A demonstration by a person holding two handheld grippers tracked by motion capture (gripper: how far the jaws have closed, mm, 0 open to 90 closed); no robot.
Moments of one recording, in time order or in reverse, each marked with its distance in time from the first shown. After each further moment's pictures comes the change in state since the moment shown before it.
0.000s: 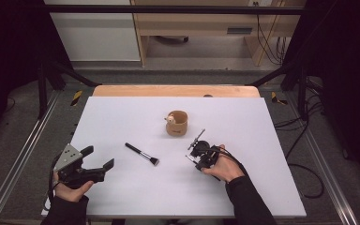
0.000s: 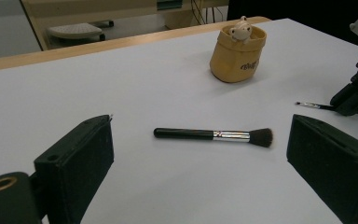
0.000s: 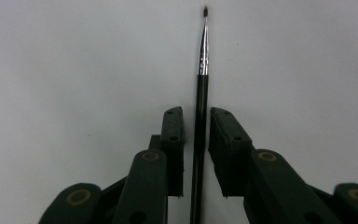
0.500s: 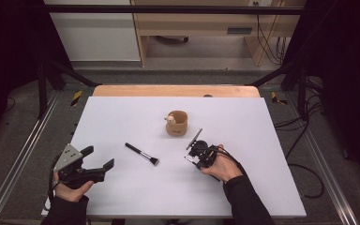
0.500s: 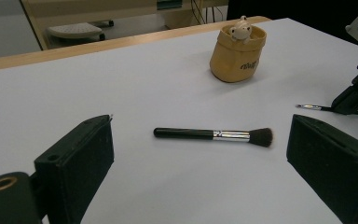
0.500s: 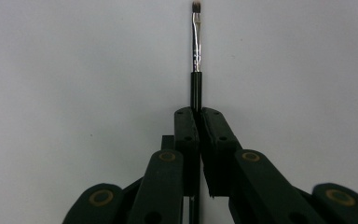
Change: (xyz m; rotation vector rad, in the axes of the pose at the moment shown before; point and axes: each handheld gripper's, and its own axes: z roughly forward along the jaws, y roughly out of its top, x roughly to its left) left arm 0.000 0.000 0.000 0.001 0.000 0.000; right arm 0.004 0.006 0.000 0.056 -0.007 0.029
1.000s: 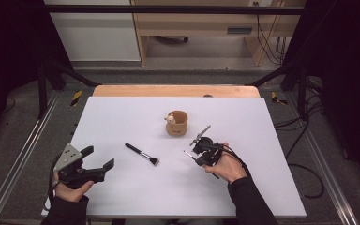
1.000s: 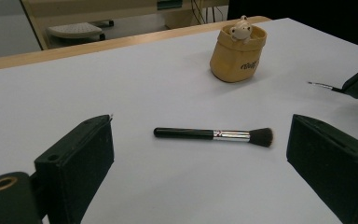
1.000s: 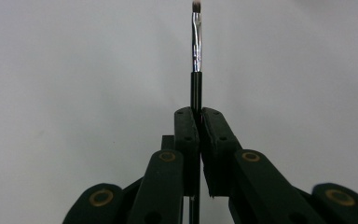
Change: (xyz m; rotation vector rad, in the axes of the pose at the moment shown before) left arm 0.000 0.000 0.000 0.000 0.001 0.000; right arm -0.003 -0.010 -0.029 -0.169 0.019 -0.006
